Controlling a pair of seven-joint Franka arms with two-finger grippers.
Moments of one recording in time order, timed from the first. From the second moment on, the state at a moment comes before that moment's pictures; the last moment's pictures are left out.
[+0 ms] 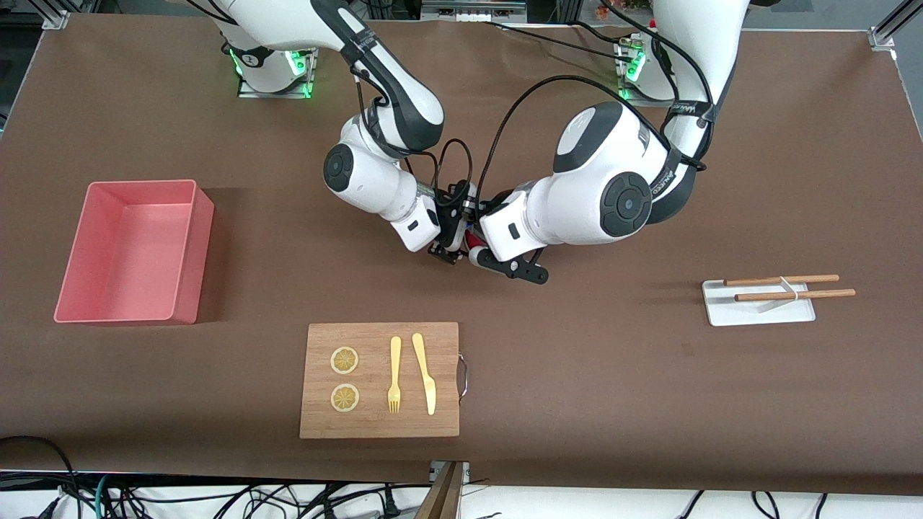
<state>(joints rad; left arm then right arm) -0.50 0.63 -0.05 -1.17 -0.59 1.75 -0.23 0.58 0.58 0.17 -1.72 0.77 2.59 -1.09</state>
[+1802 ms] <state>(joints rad) -0.49 0.63 -0.04 -1.17 -0.59 1.75 -0.21 0.51 0.51 0.08 -1.70 0.66 2.33 -1.06</state>
